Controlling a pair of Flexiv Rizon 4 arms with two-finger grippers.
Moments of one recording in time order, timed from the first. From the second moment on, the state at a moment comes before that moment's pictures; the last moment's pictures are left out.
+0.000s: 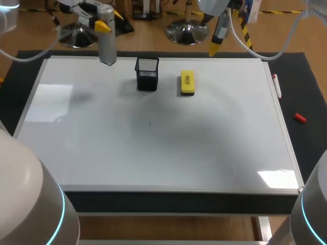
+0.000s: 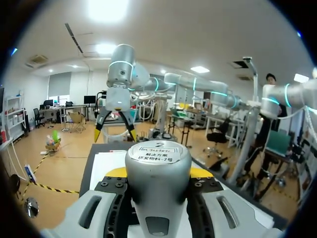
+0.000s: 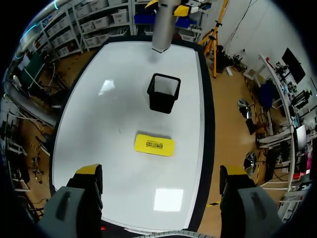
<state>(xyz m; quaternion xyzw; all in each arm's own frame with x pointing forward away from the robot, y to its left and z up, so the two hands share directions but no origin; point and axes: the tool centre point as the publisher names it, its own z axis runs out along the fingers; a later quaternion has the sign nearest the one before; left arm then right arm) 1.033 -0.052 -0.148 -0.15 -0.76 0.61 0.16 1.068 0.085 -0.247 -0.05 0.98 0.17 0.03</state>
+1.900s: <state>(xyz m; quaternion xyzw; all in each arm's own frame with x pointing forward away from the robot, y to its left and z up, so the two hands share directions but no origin) 1.061 -0.152 -0.159 0.00 -0.74 0.68 -0.02 1.068 0.085 -0.247 -0.05 0.98 0.17 0.03</state>
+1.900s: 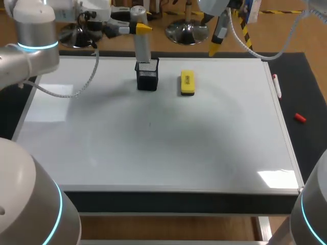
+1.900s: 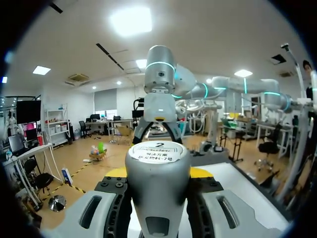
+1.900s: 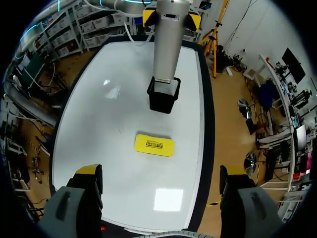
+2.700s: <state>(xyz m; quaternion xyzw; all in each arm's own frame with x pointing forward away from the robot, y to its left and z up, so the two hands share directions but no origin) 1.058 -0.160 -0.183 0.00 -0.74 0.67 -0.02 1.068 0.085 -0.247 -0.05 0.98 0.17 0.03</state>
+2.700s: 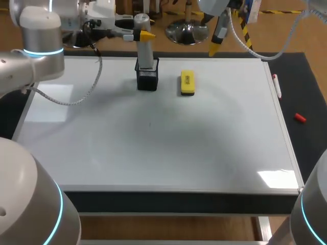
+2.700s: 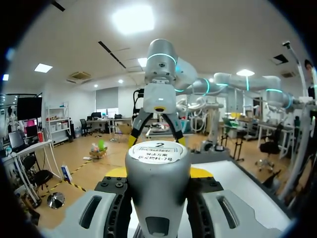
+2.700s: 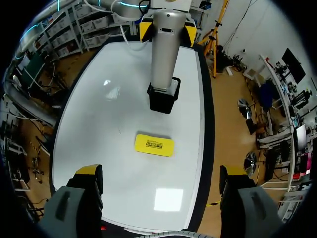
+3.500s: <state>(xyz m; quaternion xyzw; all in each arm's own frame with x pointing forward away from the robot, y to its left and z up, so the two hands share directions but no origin) 1.066 -0.168 -0.215 -0.01 -0.74 0.67 0.02 1.068 0.085 -0.247 -0.05 0.98 0.17 0.03</state>
